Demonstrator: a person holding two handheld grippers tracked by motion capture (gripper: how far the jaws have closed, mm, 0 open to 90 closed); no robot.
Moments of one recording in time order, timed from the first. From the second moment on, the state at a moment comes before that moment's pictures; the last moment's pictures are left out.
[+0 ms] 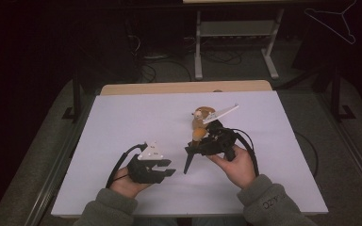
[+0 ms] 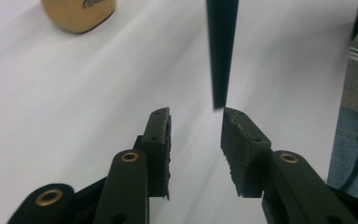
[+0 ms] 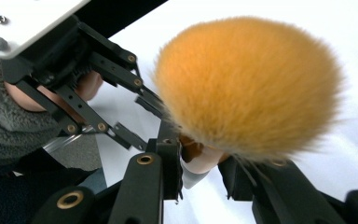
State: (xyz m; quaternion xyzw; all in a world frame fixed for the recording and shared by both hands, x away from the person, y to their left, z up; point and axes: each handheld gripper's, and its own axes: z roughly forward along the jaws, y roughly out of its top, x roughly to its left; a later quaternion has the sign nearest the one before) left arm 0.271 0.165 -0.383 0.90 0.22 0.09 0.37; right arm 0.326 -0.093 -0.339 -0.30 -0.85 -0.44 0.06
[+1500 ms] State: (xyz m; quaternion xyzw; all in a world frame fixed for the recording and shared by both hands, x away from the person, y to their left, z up) left arm 0.266 0.216 -0.391 0.86 0.29 0.11 0.40; right arm 0.384 -0.136 -0.287 -0.36 -0.84 -0.42 0.00
